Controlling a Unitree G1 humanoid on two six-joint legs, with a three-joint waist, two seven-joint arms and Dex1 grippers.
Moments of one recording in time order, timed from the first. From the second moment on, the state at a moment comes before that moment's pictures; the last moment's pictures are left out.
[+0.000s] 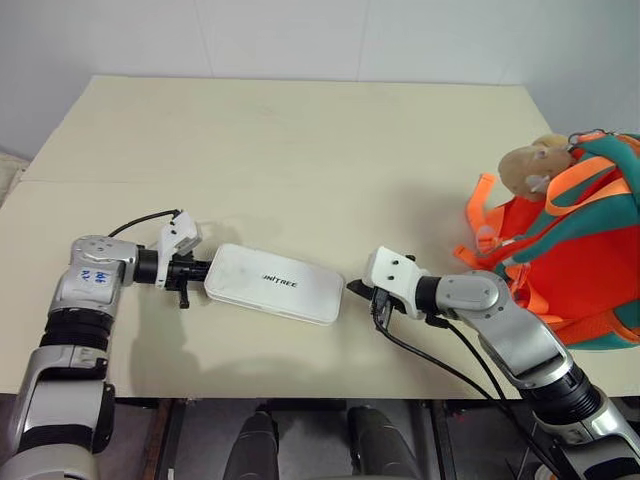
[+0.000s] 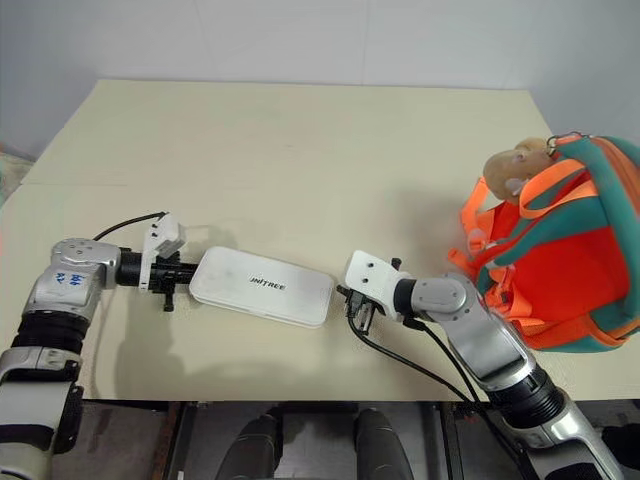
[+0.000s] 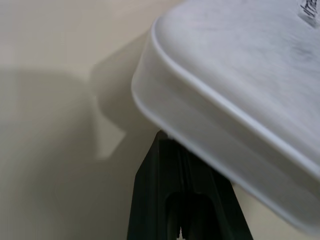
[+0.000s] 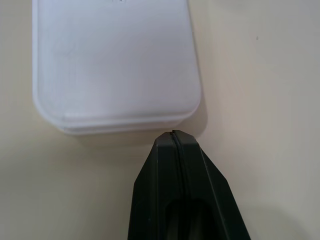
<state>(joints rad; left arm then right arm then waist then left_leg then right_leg) -0.65 0.76 -0.01 0.55 -0.11 0.30 -1.32 -0.44 -0.64 0.35 -0.38 0.10 0.63 0.79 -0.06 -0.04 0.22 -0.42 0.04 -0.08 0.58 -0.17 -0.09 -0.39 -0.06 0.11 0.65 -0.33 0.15</state>
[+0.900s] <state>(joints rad) -0.49 0.84 0.03 0.30 -0.25 0.53 -1.30 -0.42 -0.65 0.35 -0.39 0.10 0.62 0.83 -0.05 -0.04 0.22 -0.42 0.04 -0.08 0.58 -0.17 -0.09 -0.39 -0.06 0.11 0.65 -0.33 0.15</state>
